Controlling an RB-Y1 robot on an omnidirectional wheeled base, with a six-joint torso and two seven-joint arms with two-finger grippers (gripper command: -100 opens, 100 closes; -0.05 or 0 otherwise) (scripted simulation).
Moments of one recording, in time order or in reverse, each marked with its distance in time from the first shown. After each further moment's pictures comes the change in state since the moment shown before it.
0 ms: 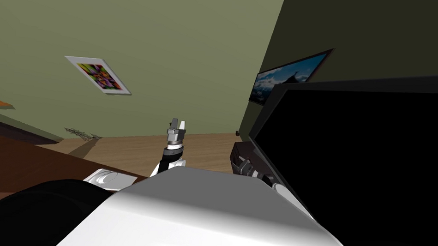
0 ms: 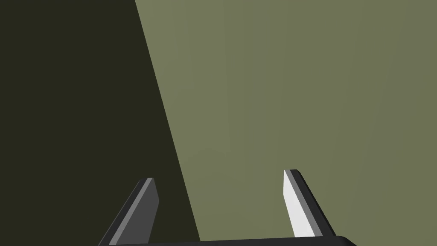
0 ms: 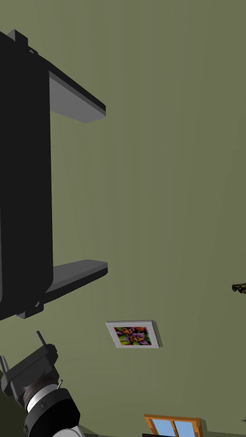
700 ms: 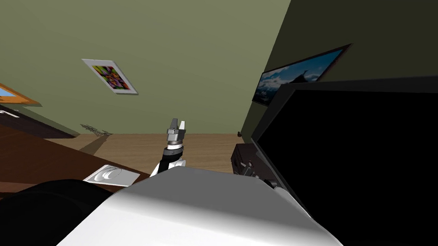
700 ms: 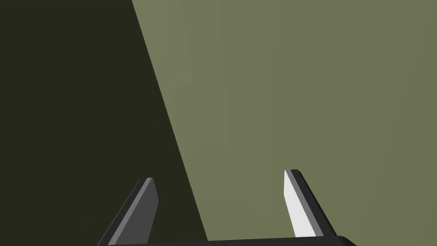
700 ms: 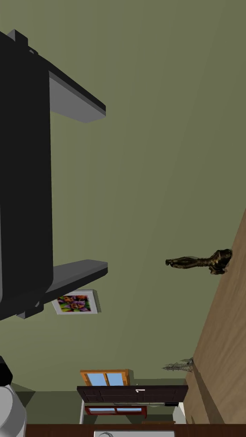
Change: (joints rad) left arm 0.000 0.000 0.000 0.000 0.000 0.000 0.000; right arm 0.002 -0.066 0.033 0.079 0.174 -0.002 -0.006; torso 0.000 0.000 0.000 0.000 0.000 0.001
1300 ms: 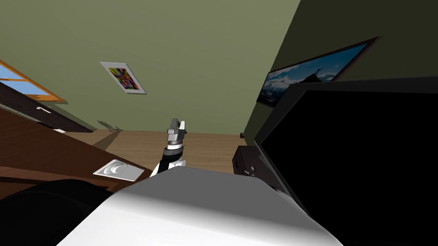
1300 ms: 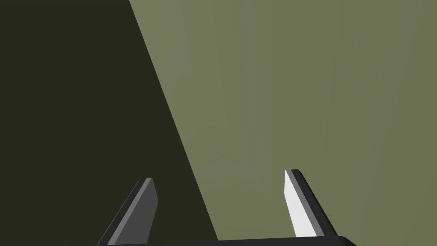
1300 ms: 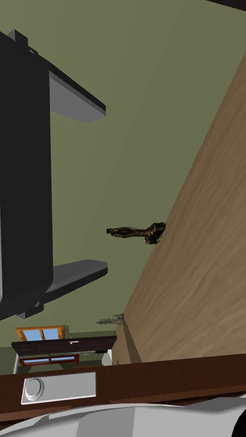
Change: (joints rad) left arm 0.000 0.000 0.000 0.000 0.000 0.000 0.000; right arm 0.012 -0.085 0.037 0.074 0.186 0.003 -0.023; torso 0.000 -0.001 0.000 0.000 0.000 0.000
